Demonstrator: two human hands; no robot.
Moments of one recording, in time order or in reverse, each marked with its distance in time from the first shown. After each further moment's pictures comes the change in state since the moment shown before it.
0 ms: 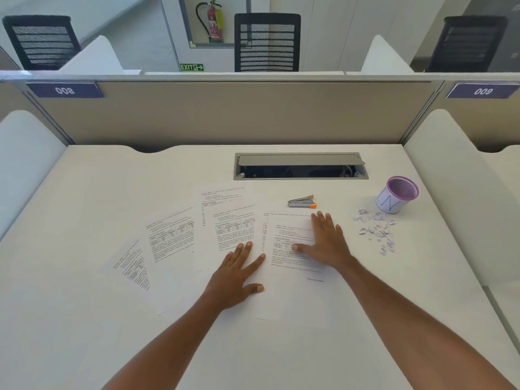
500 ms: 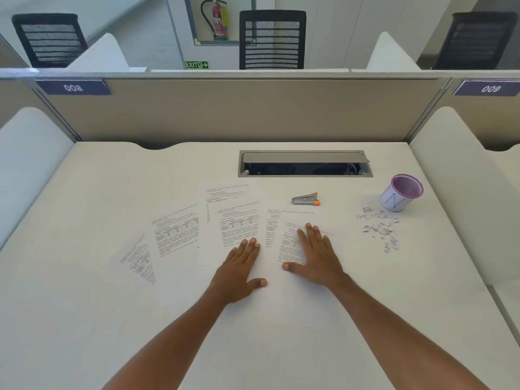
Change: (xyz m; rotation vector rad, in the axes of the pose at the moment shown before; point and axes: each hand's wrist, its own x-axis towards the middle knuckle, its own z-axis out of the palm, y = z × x) left_hand 0.002 -0.001 0.005 -0.077 0.001 -0.048; right_hand -0.035 -0.019 0.041 -0.047 -0.038 -0.142
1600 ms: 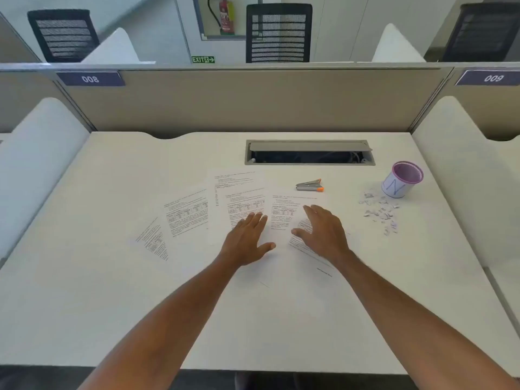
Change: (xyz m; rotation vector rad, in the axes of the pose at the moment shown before) left_hand -0.003 0.031 -0.052 0.053 0.122 -0.045; right_hand -0.031 -0.029 -0.047 0.014 0.264 0.026
